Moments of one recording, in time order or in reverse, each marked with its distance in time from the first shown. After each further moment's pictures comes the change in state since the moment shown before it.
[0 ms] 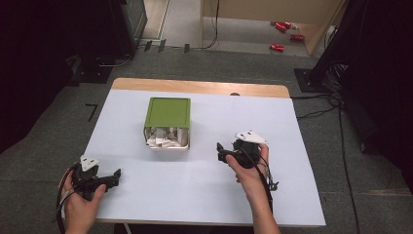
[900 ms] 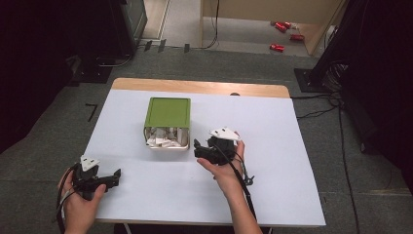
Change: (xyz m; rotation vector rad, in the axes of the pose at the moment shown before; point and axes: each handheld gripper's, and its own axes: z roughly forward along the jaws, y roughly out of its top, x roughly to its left) left arm 0.000 0.000 0.000 -0.002 0.002 0.000; right arm 0.058 0.012 0.027 -0.025 0.059 -0.003
